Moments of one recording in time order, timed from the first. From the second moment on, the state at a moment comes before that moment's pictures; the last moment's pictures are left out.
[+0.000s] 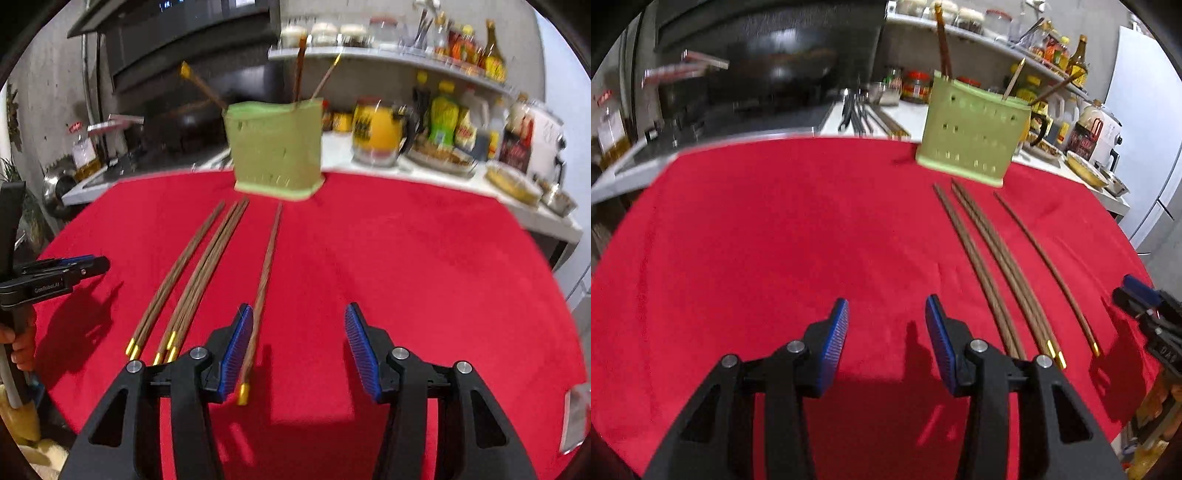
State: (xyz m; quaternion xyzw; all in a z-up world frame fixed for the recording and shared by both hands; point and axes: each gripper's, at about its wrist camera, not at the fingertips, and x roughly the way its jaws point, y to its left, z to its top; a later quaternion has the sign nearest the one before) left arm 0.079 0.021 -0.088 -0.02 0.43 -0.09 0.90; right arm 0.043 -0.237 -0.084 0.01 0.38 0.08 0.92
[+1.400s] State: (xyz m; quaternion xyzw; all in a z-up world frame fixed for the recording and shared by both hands) left arm 0.098 -0.050 -0.105 0.13 0.45 -0.09 0.88; right arm 0.060 -0.230 -0.108 -0.02 0.42 0.07 0.90
